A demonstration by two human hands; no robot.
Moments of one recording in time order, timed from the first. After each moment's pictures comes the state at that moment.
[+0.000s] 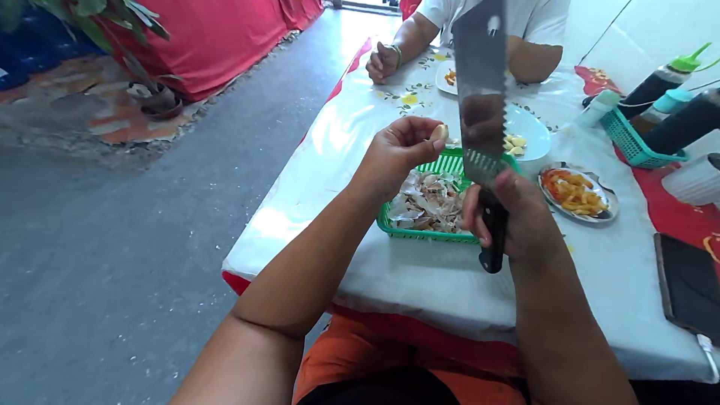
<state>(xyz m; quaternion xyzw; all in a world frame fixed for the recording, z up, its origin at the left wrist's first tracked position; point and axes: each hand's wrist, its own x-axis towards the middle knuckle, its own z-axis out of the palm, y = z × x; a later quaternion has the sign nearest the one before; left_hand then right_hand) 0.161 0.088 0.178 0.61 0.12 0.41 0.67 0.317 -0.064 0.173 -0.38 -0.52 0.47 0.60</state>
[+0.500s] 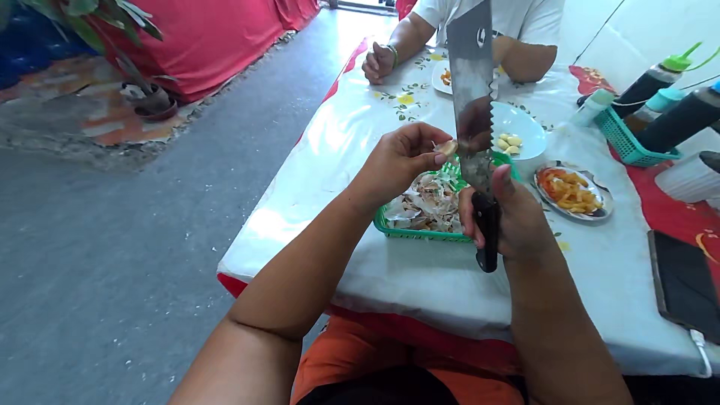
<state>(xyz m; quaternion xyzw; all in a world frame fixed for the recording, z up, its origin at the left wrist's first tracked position) 0.159 0.087 0.178 0.72 0.09 0.37 0.58 0.315 -0.062 0.173 -0.38 -0.51 0.49 0.59</state>
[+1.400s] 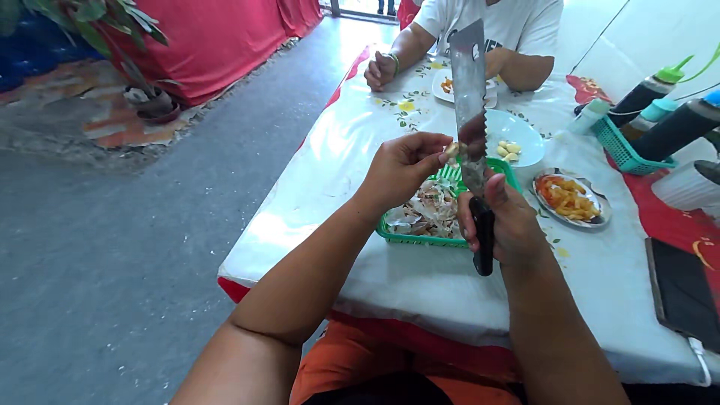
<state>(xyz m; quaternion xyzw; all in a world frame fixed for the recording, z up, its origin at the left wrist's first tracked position) 0.162 0.082 0.176 0.75 0.12 0.42 0.49 0.313 -0.059 0.170 -0.40 -0.51 0.48 0.59</state>
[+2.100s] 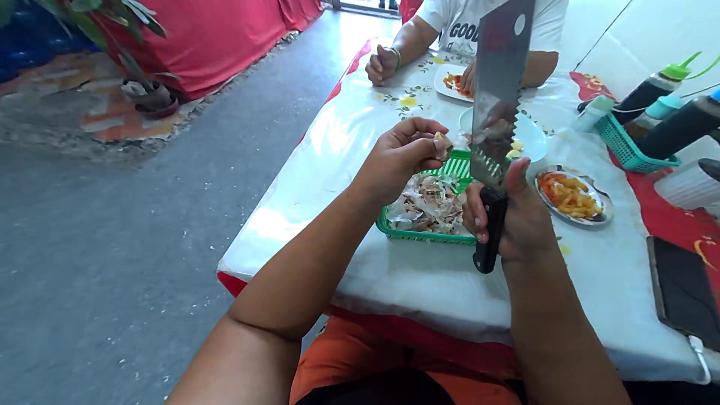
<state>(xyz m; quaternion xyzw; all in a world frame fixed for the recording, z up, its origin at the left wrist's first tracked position) 0.159 0.083 0.181 0.58 0.08 0.39 0.71 0.316 -0.059 0.168 -0.36 -0.45 0.50 0.65</state>
